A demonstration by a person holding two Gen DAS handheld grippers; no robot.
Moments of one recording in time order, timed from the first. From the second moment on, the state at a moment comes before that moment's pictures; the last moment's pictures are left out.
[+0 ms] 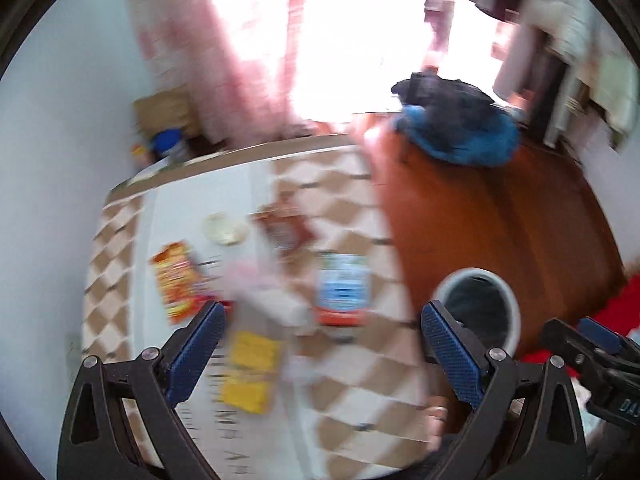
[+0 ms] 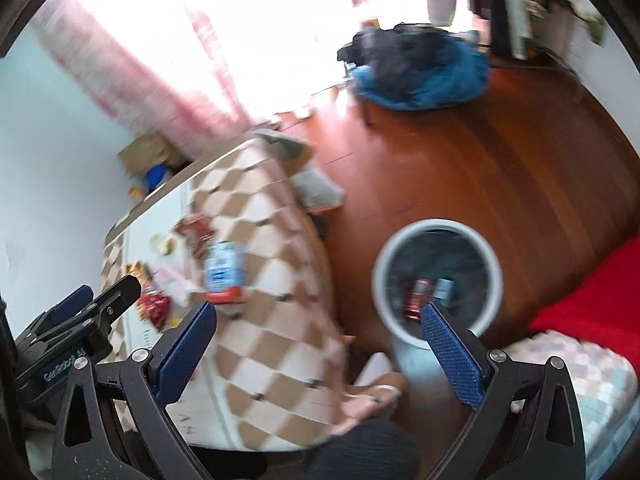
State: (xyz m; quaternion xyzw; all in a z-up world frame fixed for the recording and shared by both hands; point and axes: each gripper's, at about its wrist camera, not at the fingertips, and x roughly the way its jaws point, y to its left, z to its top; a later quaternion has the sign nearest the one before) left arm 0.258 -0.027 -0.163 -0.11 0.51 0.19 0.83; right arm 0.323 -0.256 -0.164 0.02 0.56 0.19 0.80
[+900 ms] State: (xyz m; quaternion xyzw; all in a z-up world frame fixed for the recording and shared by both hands) left arm 0.260 0.170 -0.339 -0.23 0.59 0.27 0.73; right arm 0.371 -0.050 -0.343 -0.06 0.67 0.18 0.72
